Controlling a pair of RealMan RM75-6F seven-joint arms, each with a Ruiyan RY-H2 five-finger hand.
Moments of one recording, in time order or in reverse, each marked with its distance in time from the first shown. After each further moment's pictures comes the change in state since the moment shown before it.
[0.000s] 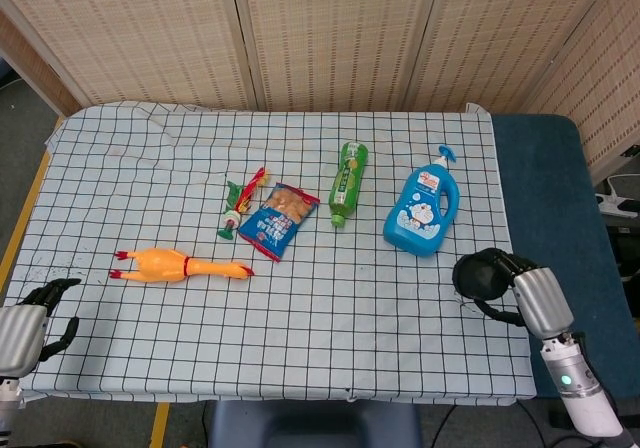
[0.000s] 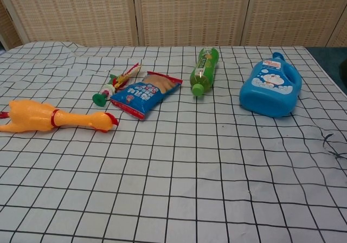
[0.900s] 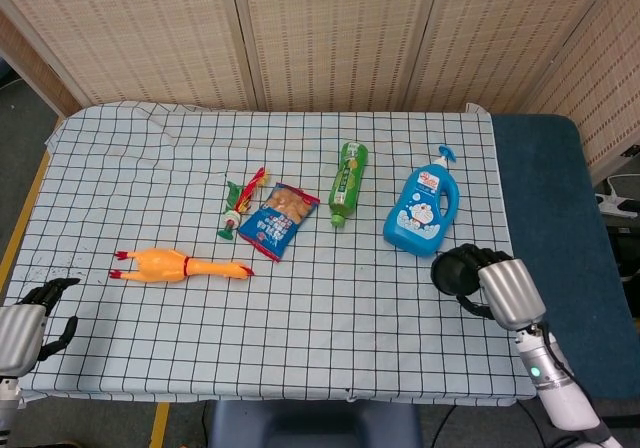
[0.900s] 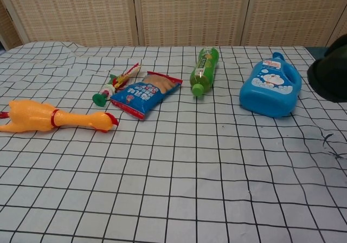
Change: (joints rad) left arm -0.002 0.002 -0.003 0.000 -0.005 -0.005 -0.005; right arm 0.056 0.114 0.044 -0.410 0.085 -0.168 -0.487
